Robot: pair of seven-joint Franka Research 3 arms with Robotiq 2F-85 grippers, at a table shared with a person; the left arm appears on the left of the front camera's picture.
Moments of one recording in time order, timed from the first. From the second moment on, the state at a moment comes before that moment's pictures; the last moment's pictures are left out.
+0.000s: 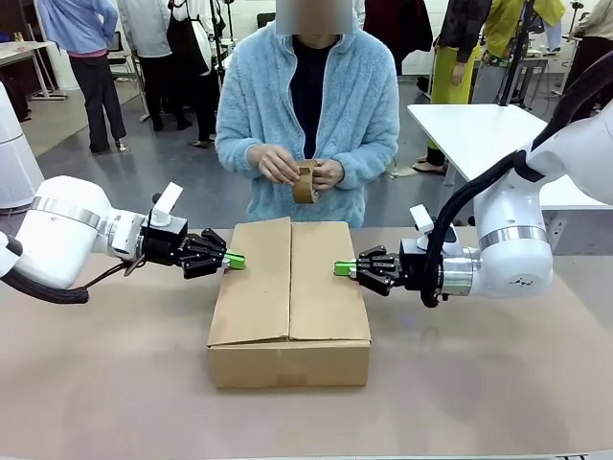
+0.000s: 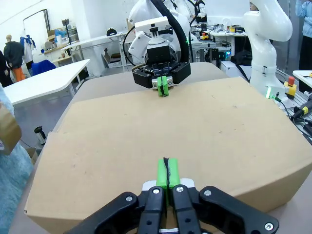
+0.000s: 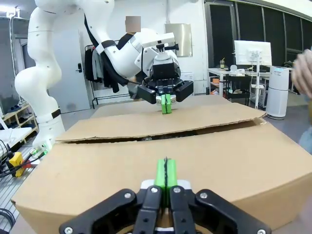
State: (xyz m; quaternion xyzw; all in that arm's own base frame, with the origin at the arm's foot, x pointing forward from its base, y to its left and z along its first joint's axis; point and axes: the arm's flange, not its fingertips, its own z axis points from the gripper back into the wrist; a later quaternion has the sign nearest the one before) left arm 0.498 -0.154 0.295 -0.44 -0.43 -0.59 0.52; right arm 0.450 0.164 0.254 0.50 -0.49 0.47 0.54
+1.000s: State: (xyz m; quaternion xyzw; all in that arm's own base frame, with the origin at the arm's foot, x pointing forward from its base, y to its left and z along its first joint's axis) left arm 0.498 -0.154 0.295 -0.44 -0.43 -0.59 0.52; right arm 0.450 0.164 0.254 0.50 -0.49 0.47 0.54
